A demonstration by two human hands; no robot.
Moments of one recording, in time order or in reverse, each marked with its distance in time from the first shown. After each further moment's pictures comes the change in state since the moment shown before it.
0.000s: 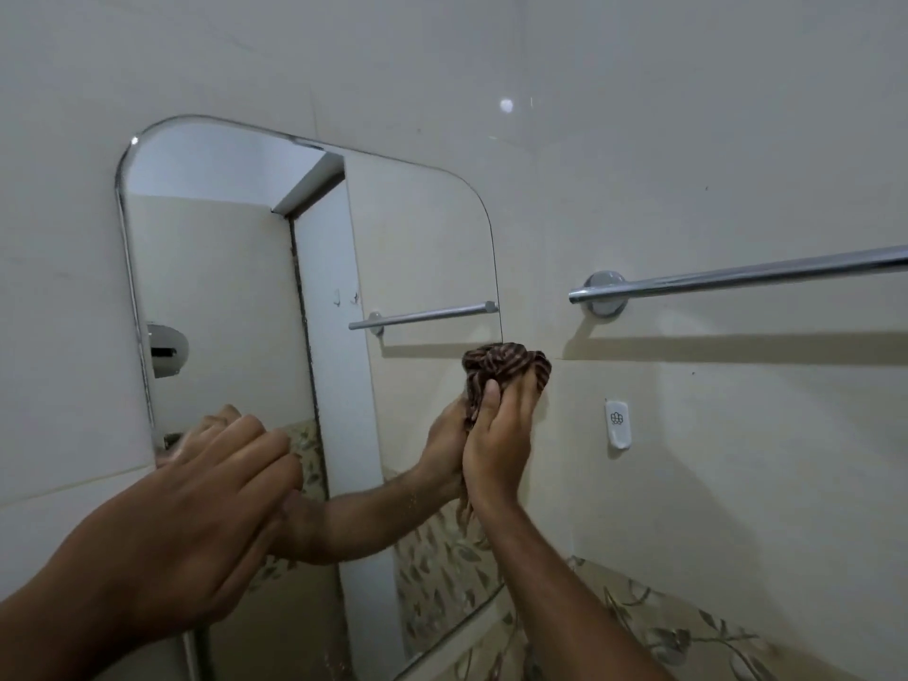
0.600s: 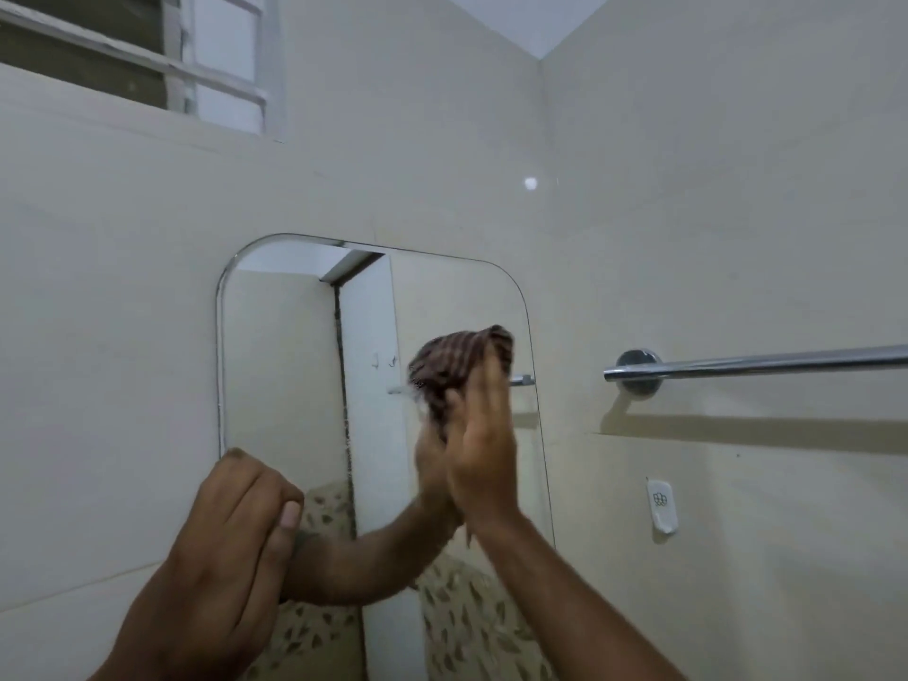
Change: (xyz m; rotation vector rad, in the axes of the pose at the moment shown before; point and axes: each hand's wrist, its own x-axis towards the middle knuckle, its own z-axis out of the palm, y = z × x) left_hand 0.020 0.014 -0.029 -0.196 0.520 -0.194; right_hand 0.024 -0.083 0.028 0.067 -0.127 -0.514
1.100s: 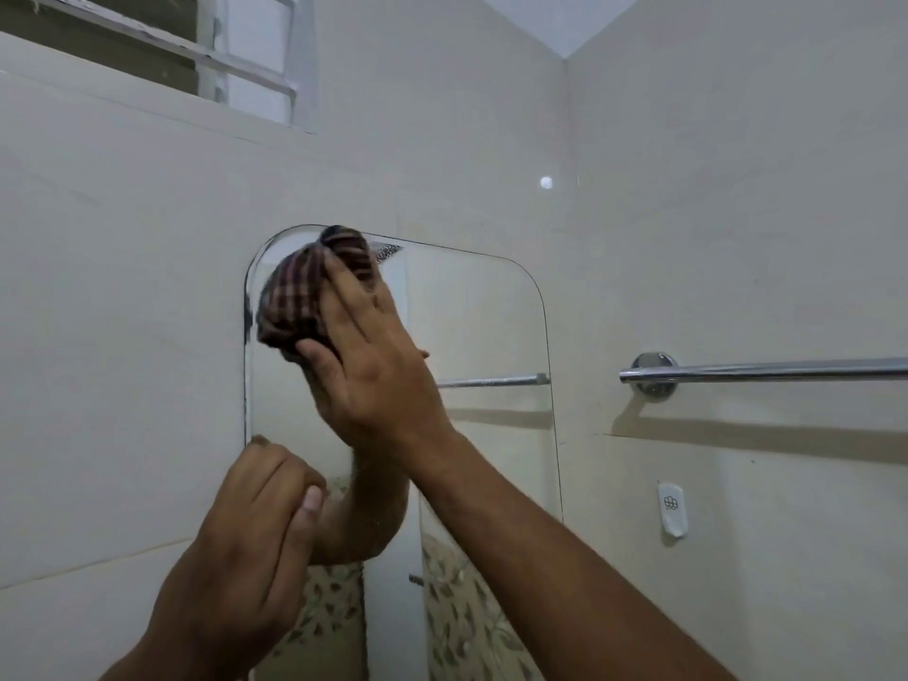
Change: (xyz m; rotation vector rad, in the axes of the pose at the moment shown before) left_hand -0.004 0.007 0.001 -0.062 -0.013 -0.107; right_hand 0.056 -0.105 0.030 0.025 -0.220 -0.560
